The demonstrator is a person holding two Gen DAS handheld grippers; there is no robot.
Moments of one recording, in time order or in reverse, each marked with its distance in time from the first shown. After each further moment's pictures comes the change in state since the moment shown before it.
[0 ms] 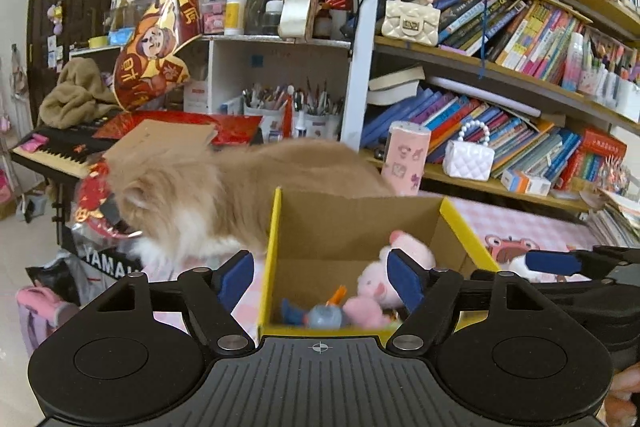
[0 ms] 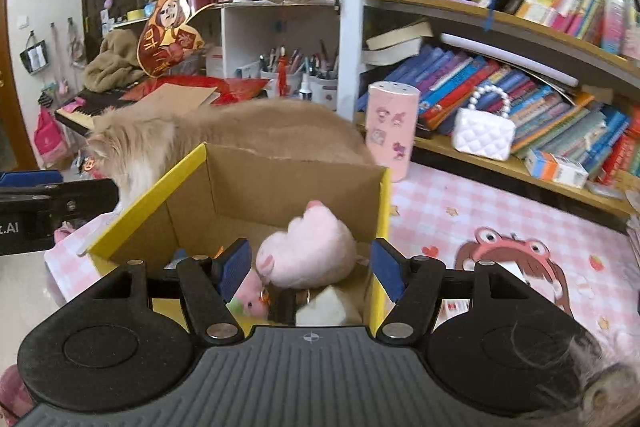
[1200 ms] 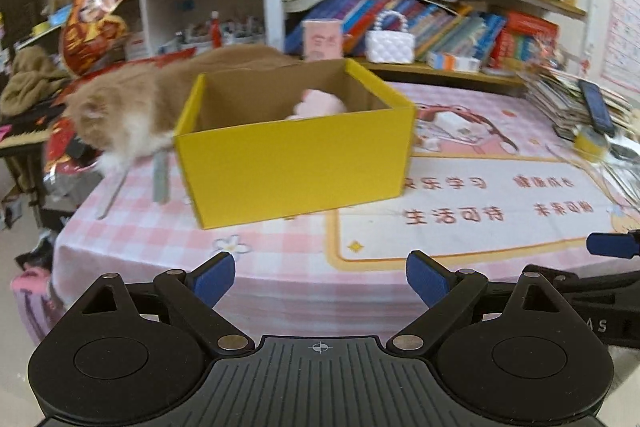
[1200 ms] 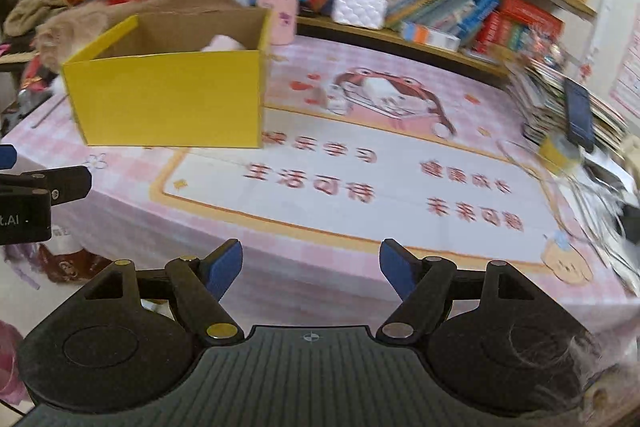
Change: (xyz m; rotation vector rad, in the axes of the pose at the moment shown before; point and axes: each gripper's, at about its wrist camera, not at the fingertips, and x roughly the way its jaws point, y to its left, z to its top) left arm -0.055 -0.057 -0.109 0.196 0.183 -0.119; right arm -0.117 0.001 -0.148 0.122 0.207 -0.323
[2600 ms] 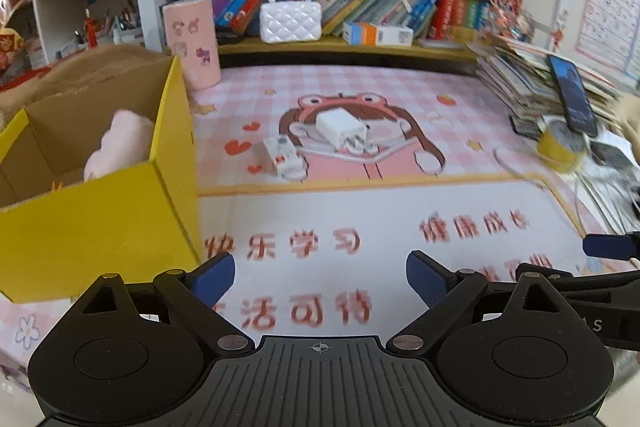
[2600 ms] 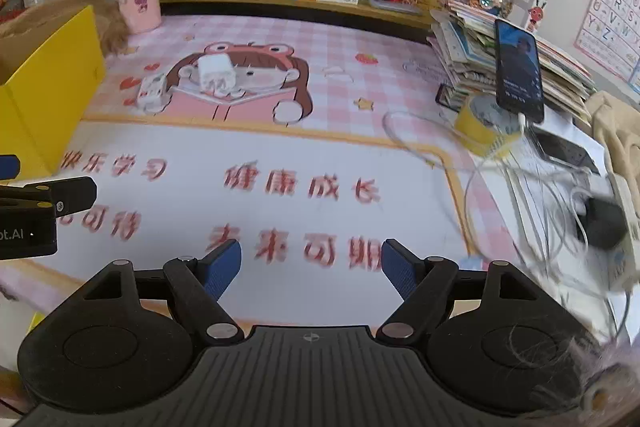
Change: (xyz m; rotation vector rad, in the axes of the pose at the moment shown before) left arm 0.127 -0.170 0.076 0.028 0.085 -0.074; right arm 0.097 -0.189 0.047 0.083 0.096 -0.061
